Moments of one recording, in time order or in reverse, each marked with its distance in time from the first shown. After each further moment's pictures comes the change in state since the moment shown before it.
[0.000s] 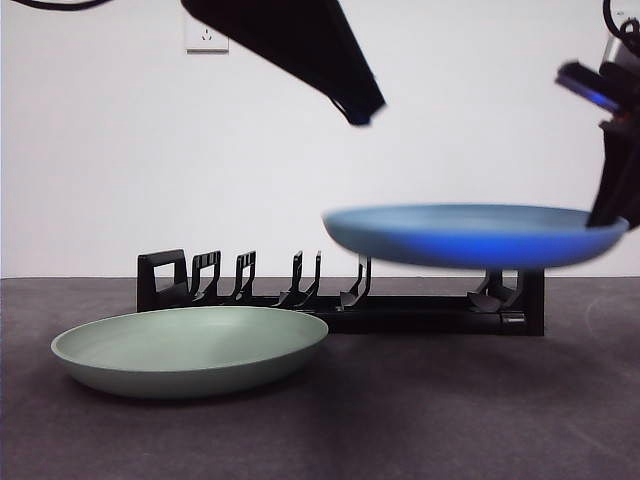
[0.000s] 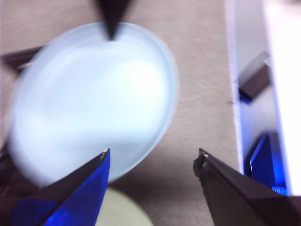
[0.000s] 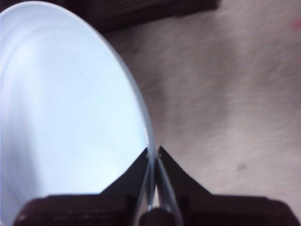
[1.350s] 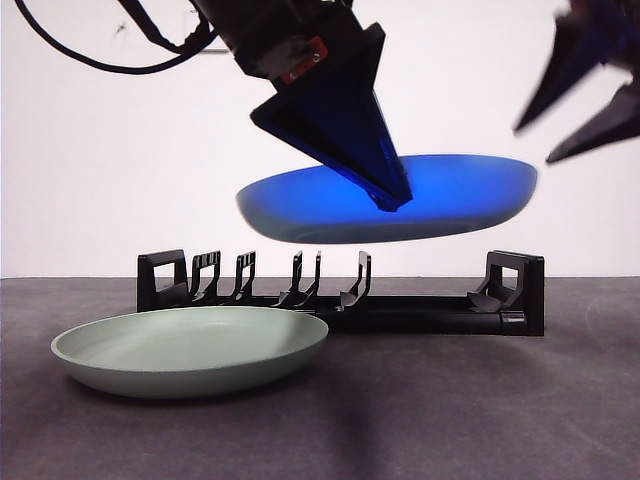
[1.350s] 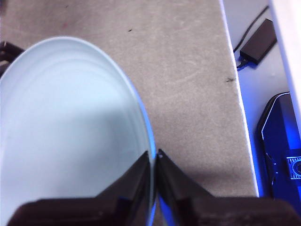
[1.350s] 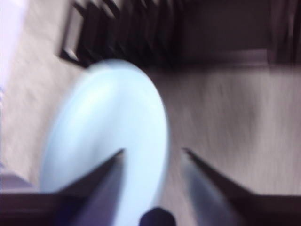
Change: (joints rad) left arm -0.058 0.136 0.000 0.058 -0.108 0.061; right arm 0.021 -0.079 0.097 0.060 -0.150 -0.041
